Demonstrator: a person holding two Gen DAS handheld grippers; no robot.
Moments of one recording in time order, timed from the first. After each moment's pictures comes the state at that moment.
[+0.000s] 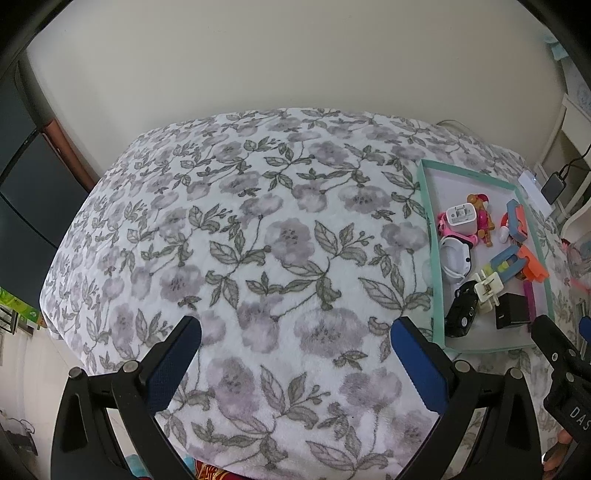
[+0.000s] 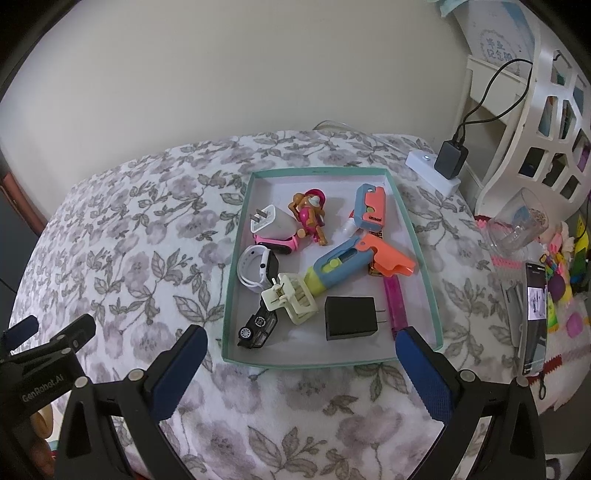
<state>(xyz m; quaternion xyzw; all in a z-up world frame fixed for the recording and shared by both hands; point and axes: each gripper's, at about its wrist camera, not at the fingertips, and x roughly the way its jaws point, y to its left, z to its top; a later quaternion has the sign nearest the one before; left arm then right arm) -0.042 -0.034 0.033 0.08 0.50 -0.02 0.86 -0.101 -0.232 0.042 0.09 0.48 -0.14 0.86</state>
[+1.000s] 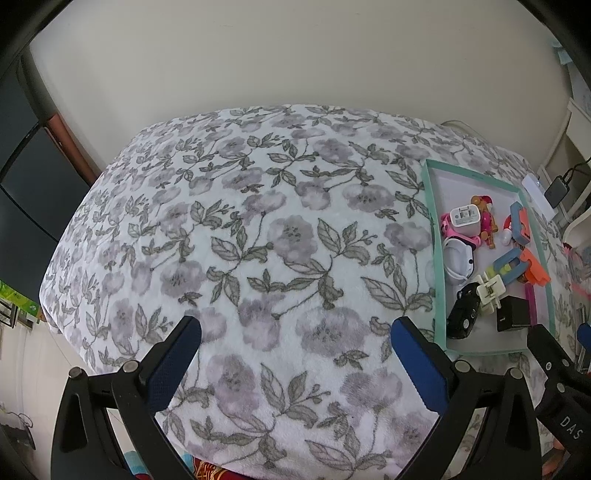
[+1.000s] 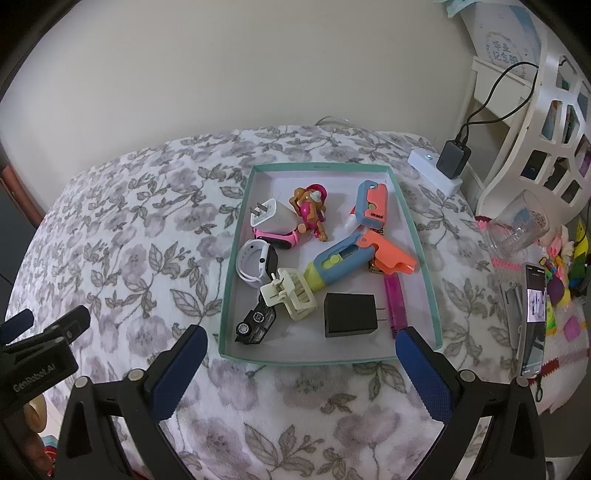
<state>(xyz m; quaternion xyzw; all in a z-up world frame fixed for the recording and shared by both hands) -0.040 -0.033 0.032 0.07 0.51 -0.01 0.86 -0.099 -0.231 0.039 0.08 0.49 -0.14 0.85</state>
